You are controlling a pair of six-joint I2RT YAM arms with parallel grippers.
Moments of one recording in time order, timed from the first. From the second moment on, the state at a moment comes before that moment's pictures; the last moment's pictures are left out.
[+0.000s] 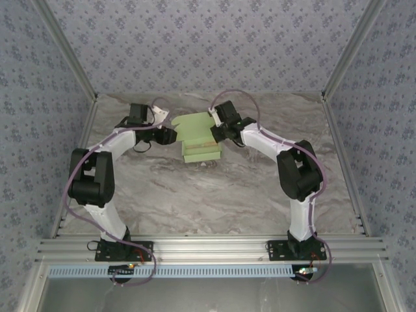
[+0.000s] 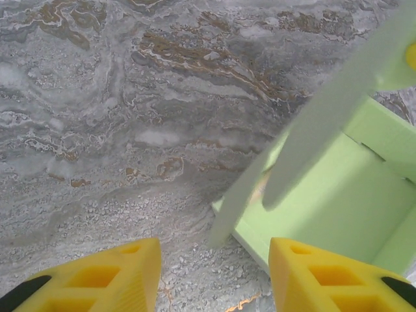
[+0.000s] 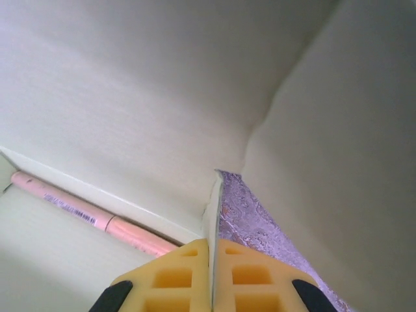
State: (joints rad) left arm -0.18 1.78 1.21 -0.32 0.54 0.13; right arm 0.55 1.97 1.52 -0.38 0.08 -0.03
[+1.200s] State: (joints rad) left arm -0.22 2.00 1.48 -0.38 0.59 0.42; right arm 0.39 1.96 1.53 -0.51 -0.32 -0.14
